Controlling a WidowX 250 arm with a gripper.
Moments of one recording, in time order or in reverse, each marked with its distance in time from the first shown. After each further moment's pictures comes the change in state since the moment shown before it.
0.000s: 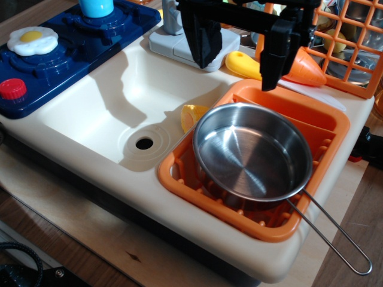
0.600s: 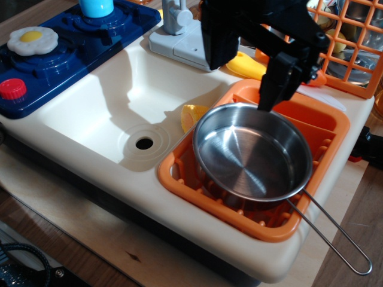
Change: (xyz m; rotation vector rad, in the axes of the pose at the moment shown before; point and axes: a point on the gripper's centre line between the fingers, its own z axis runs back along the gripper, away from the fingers) arm 0.000 -0.014 -0.009 0.176 0.024 -0.383
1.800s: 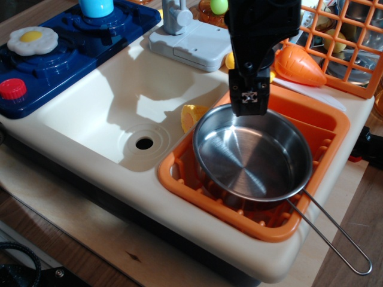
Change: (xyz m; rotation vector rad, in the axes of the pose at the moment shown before) arm 0.015 0.019 -0.039 -0.082 -0.206 -0.614
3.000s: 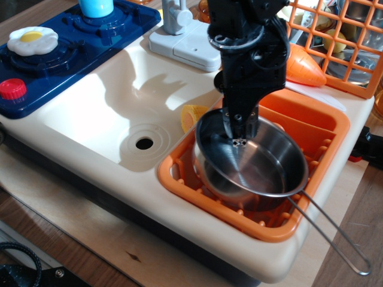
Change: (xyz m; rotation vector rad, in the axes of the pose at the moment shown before) arm -0.006 -0.010 -0.034 -0.015 0.014 -0.040
